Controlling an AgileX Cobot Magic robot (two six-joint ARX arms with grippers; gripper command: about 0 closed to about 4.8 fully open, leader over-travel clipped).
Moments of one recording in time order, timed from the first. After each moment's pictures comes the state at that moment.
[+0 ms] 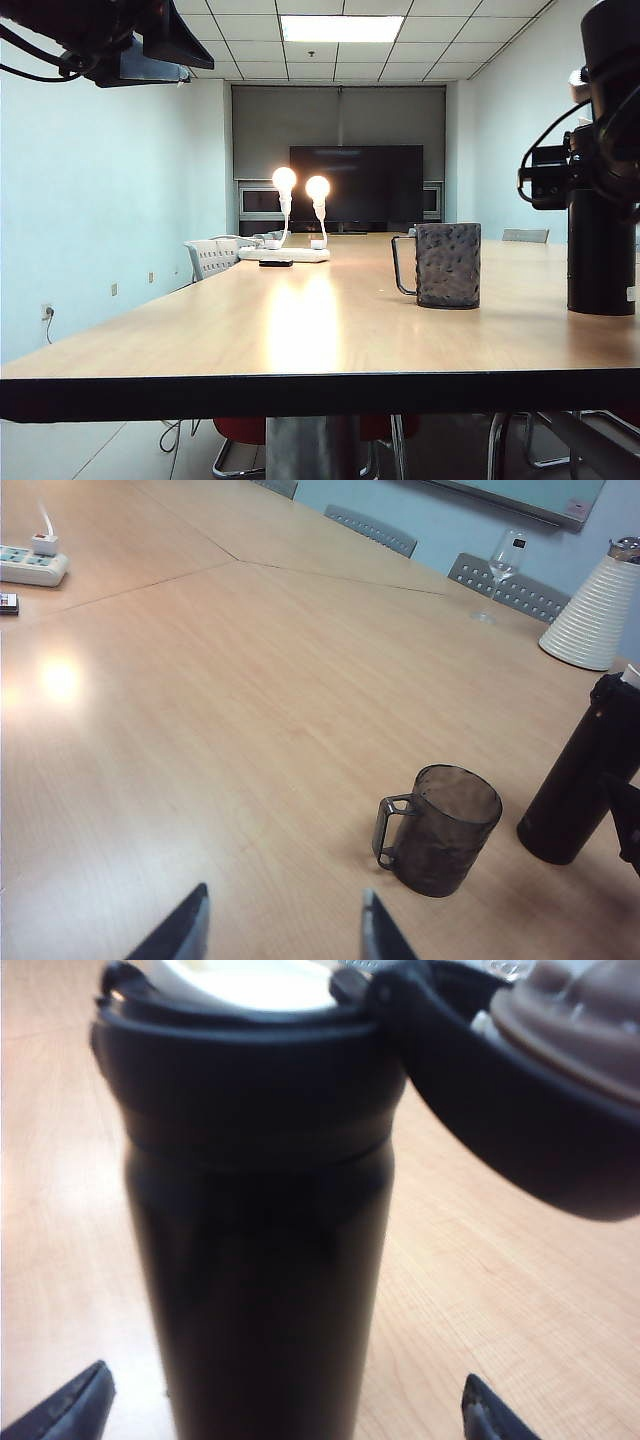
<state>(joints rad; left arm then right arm) -0.28 1.30 0.85 0.36 0.38 -0.06 0.27 1.61 0.59 0.88 0.72 0.13</state>
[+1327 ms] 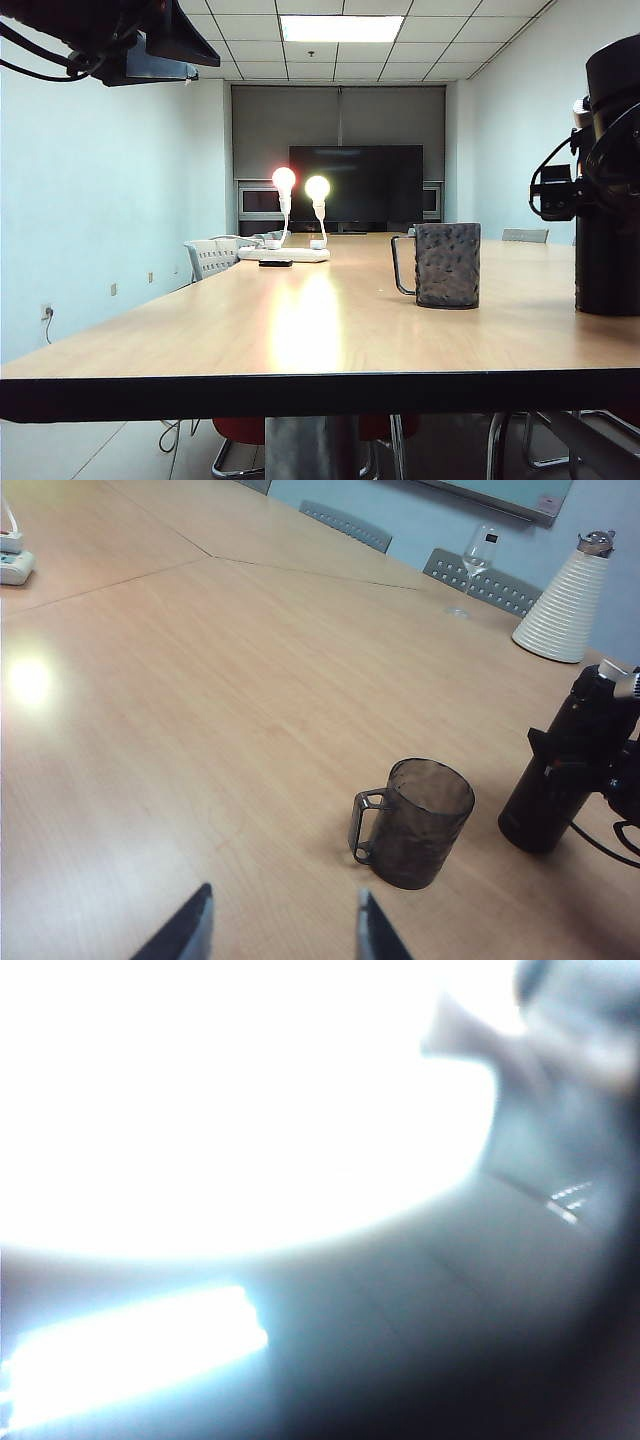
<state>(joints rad) -0.29 1.30 0.85 0.36 0.42 -0.06 0.13 1.80 0.80 0.86 0.58 0.10</state>
